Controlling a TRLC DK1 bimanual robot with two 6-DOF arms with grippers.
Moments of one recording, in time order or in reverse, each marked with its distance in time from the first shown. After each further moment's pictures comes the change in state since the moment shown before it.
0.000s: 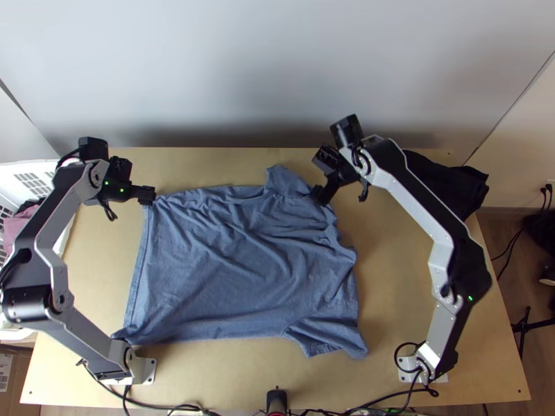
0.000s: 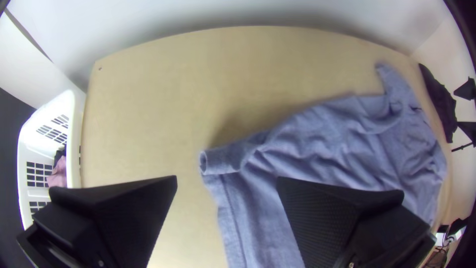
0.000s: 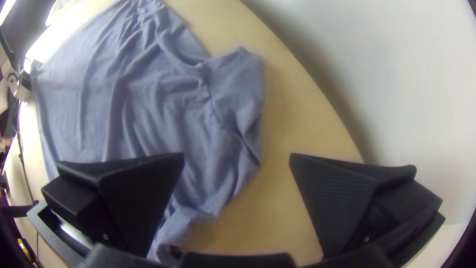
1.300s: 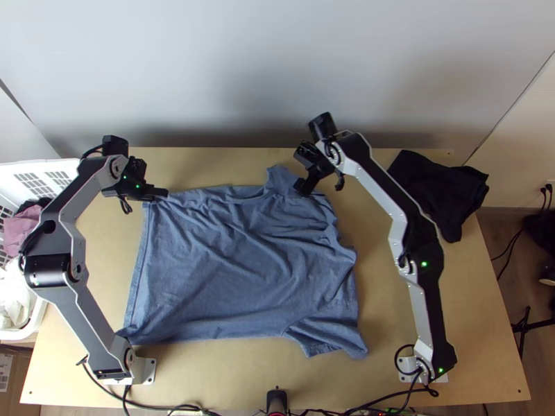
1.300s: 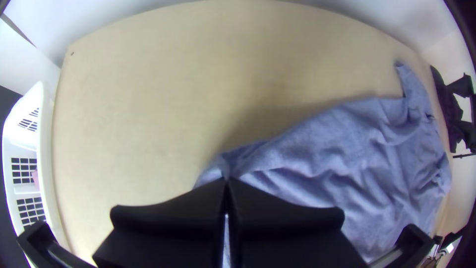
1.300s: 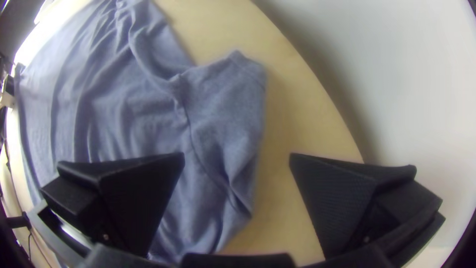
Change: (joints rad) left arm -0.039 0.217 0.141 -0.038 -0.018 -0.062; right arm 0.006 0.343 0.342 -0.020 -0.001 -0.026
